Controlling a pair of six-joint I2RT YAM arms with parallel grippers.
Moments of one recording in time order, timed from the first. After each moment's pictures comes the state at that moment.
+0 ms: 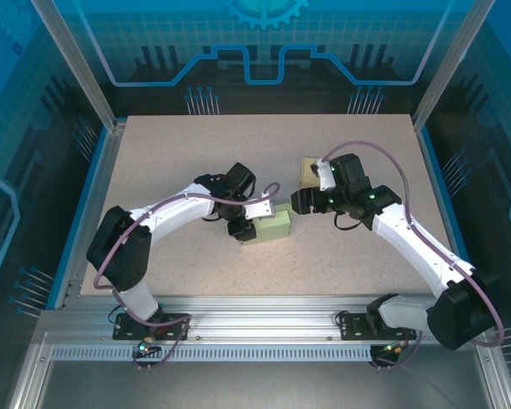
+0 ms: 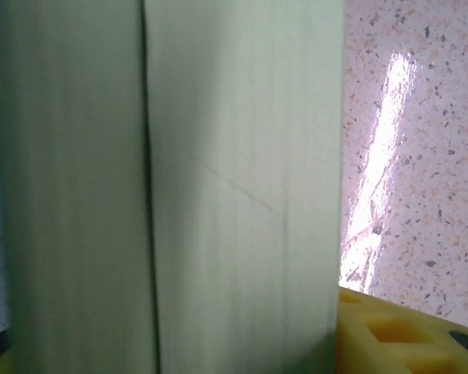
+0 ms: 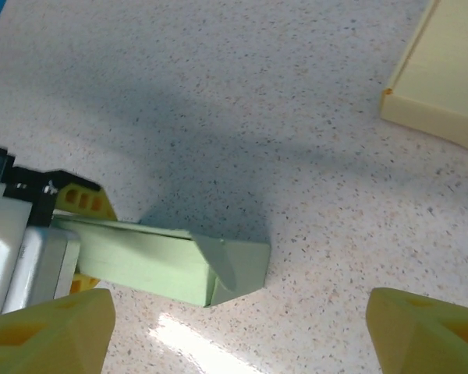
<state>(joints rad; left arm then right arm) -0.60 1.71 1.24 -0.78 0.25 0.64 0.43 1.25 1.02 -0.60 -0.25 0.26</state>
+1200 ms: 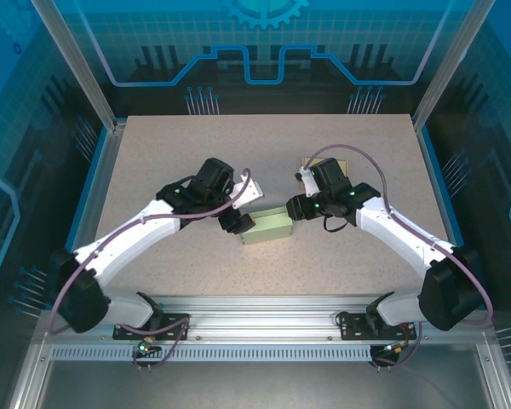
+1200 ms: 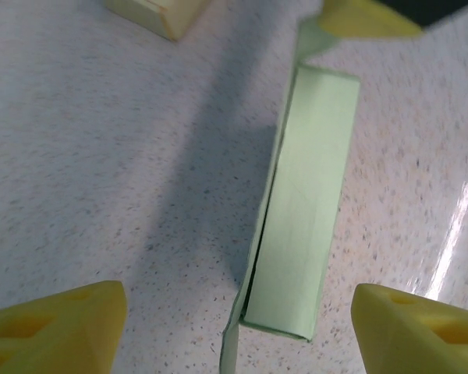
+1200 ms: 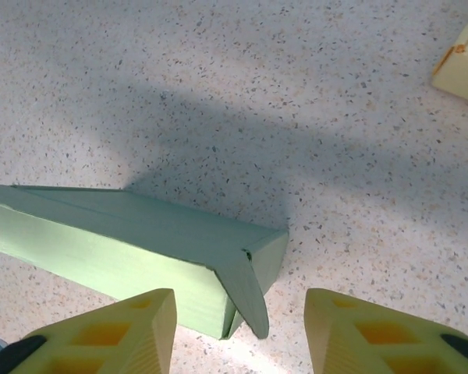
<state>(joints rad) -0.60 1.33 1.13 -0.65 0.17 0.38 0.51 1.36 1.05 -0.63 -0.17 0.25</state>
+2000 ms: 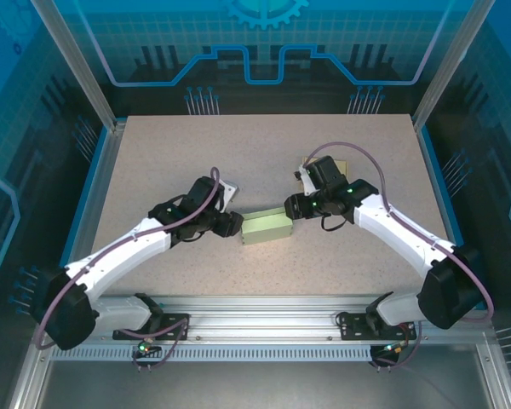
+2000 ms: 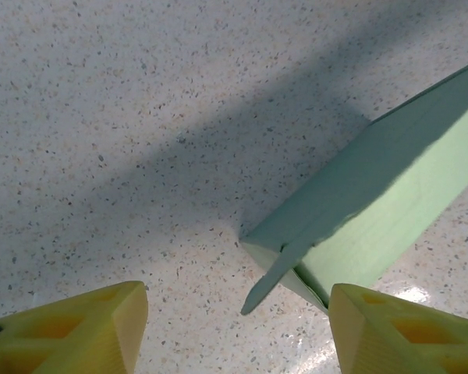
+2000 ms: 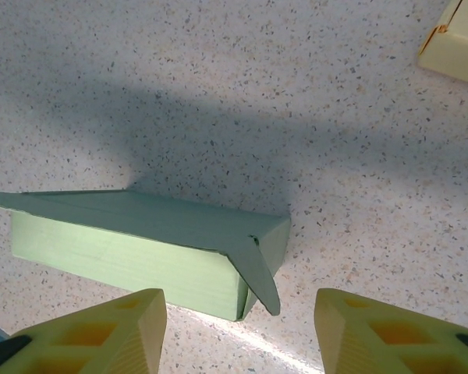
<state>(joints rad) -0.60 1.25 0.92 -0.57 -0.03 -0.19 0.55 1.39 1.11 -0.71 -0.13 0.32</state>
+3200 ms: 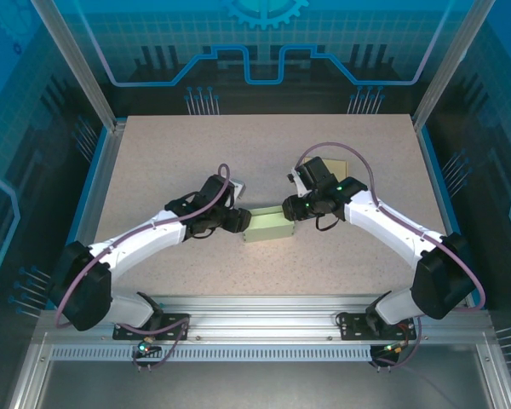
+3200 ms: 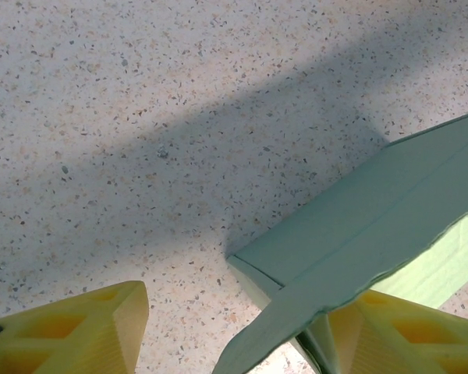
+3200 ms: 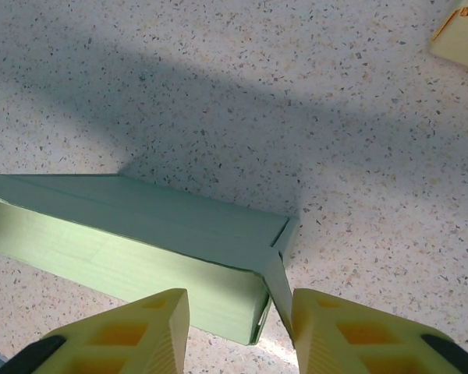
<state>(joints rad) -0.60 1.39 0.92 -0.44 -0.01 -0.27 0.58 1.45 1.14 -0.72 -0.08 0.32</state>
